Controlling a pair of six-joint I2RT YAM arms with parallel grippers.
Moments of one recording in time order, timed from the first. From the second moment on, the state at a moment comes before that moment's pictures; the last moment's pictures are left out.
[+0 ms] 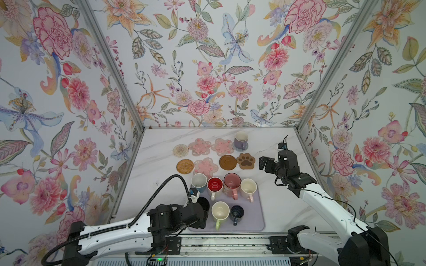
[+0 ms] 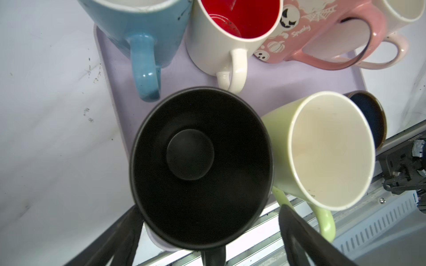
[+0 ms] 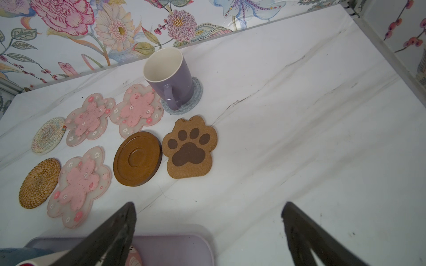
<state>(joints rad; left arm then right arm) -1.29 0.81 0.61 -0.85 -0.32 -0.95 0.33 1.11 0.78 -0.28 0.14 0.39</state>
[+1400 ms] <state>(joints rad) -1.30 0.90 0.56 -0.88 -0.29 -1.00 0.32 1.11 0.75 -0.25 0.12 0.40</state>
